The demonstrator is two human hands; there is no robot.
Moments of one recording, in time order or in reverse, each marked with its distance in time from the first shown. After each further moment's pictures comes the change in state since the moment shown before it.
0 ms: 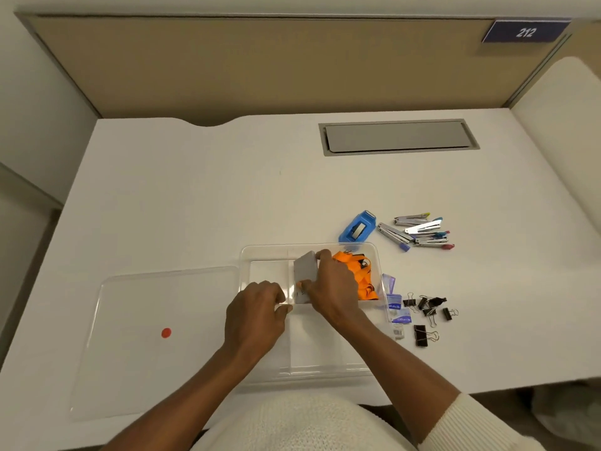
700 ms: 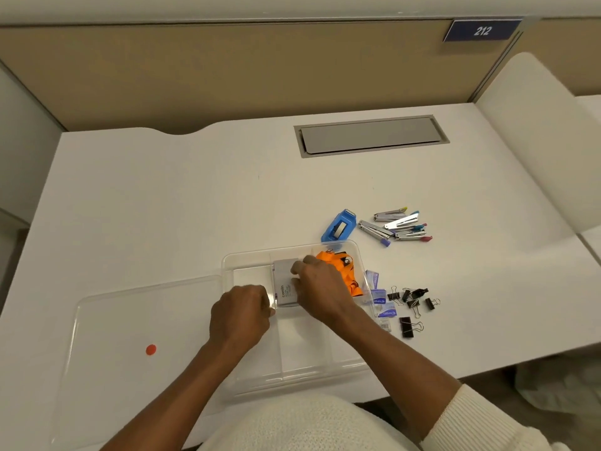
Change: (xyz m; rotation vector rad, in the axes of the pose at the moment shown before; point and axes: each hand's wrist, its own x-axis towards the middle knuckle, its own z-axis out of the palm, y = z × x) left_hand 0.019 -0.003 -0.008 0.165 -0.184 0.000; right_hand -0.004 0.012 -0.008 -0.159 -0.021 -0.354
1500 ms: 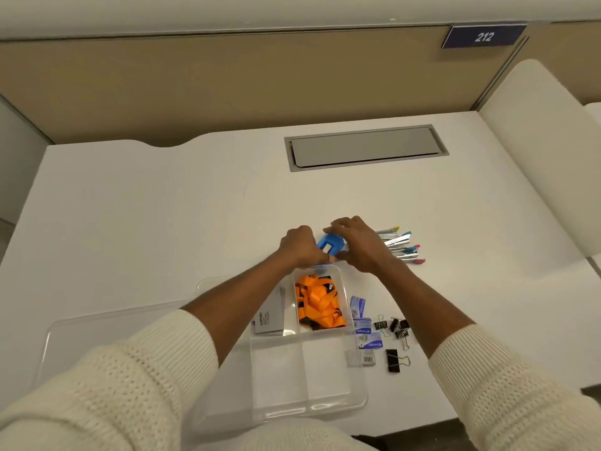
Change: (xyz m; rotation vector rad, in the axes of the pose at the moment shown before) left_hand 0.193 0.141 0.016 -0.240 -0.317 -0.014; right_hand 0.100 0.176 -0.057 -0.073 -0.023 -0.111
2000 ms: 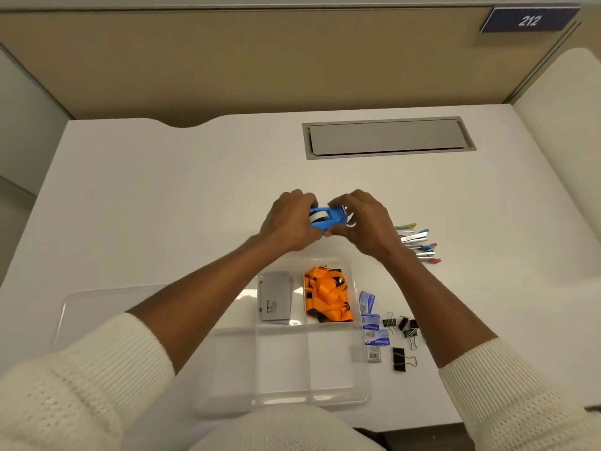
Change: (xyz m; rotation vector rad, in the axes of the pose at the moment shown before) left_hand -0.025 -0.013 -0.049 0.110 0.344 0.213; right_hand 0.015 -0.034 -0.029 0.214 0.208 -0.010
